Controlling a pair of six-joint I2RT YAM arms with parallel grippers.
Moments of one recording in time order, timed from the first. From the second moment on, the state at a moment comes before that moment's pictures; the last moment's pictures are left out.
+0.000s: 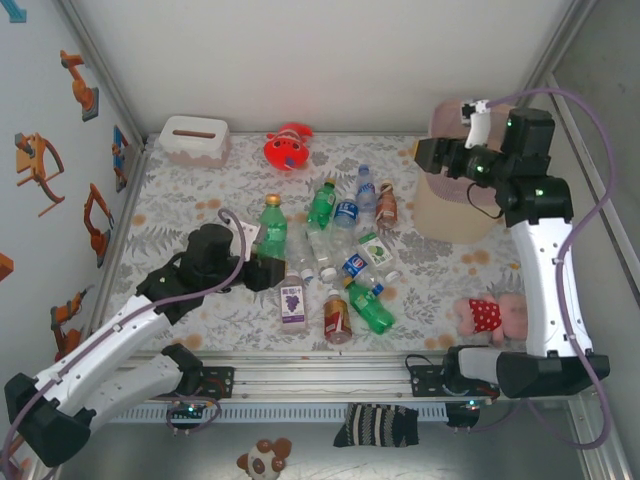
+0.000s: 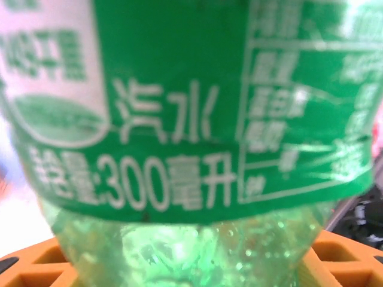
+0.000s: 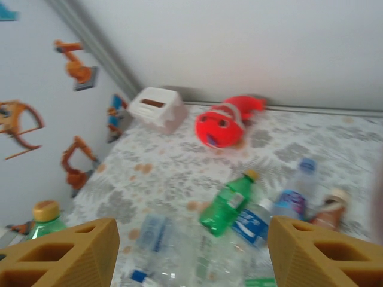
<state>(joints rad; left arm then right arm) -0.71 0.87 0.76 -0.47 0.24 -0.35 0.09 1.26 1.59 -0.74 -0.68 0.20</state>
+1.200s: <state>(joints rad) -0.79 1.23 1.00 0.11 0.76 -0.25 0.55 1.34 1.58 -0.35 -0.90 0.22</state>
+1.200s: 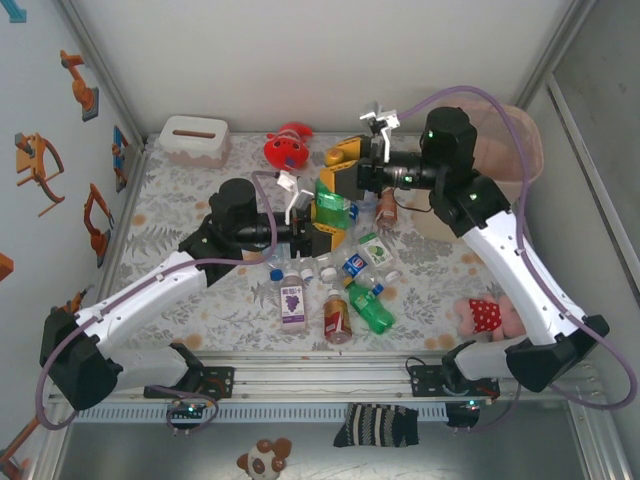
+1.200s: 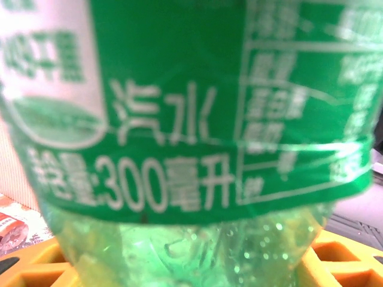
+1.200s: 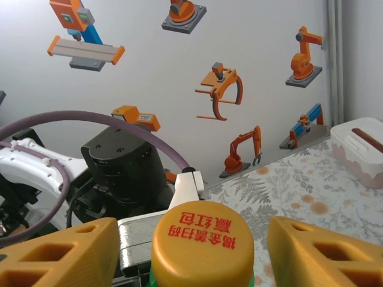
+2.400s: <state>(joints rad) -0.79 1.14 1.00 -0.02 0.45 -0.17 0.36 1.36 1.81 -0.68 -0.59 0.11</state>
